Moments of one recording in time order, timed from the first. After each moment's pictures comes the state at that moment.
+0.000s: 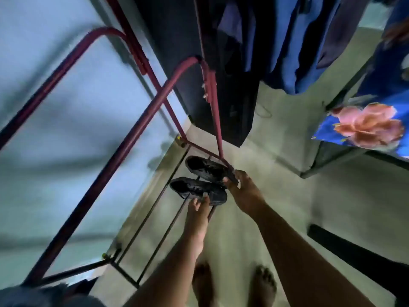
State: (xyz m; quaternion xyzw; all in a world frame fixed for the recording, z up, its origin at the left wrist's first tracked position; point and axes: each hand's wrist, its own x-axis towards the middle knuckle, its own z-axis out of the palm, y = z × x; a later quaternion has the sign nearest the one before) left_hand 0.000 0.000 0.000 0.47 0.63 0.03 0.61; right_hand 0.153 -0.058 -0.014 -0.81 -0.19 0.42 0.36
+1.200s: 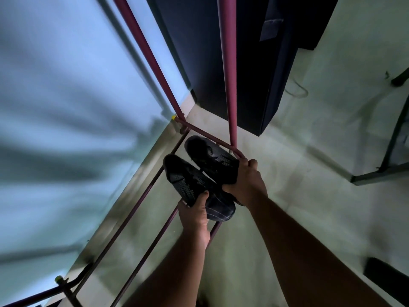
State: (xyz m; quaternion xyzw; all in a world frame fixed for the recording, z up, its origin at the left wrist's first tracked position) left_hand 0.030 0.074 -0.283 0.26 0.70 0.26 0.61; right_hand 0.181 0.038 -0.289 -0.87 -0.30 0.34 0.21
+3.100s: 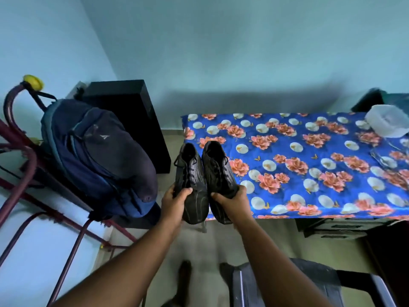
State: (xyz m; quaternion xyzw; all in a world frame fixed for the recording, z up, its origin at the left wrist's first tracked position) left_hand 0.291 -0.177 0.406 0.58 0.37 0.09 0.72; right_hand 0.346 -0.348 0.405 -0.79 0.12 0.16 0.58
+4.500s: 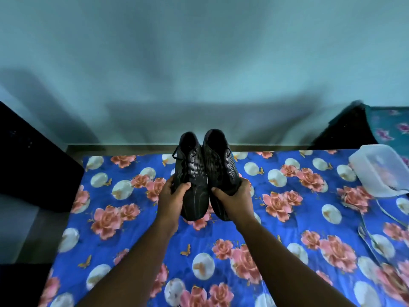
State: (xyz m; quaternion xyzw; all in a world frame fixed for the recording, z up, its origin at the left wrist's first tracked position) left_hand 0.809 -0.356 0.329 0.60 0.31 0.04 0.74; right_hand 0.849 -0.528 0.321 -0.82 0.15 0.11 0.54
